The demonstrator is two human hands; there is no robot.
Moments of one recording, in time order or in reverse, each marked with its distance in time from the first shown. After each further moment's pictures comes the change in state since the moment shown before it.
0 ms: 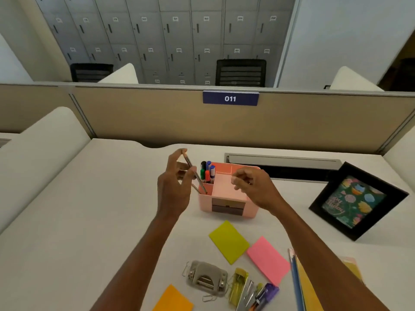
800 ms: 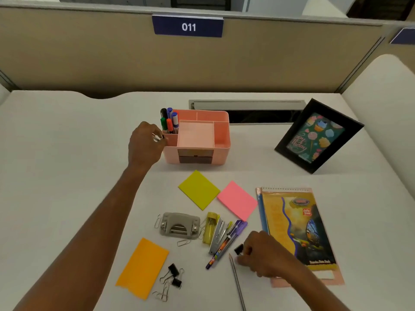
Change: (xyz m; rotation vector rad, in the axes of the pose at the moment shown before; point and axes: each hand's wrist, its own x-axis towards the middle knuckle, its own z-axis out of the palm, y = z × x) left_hand 0.010 -0.085 0.060 0.420 -0.313 -0.153; right_hand -0.223 0.043 0.019 -0.449 -0.571 0.745
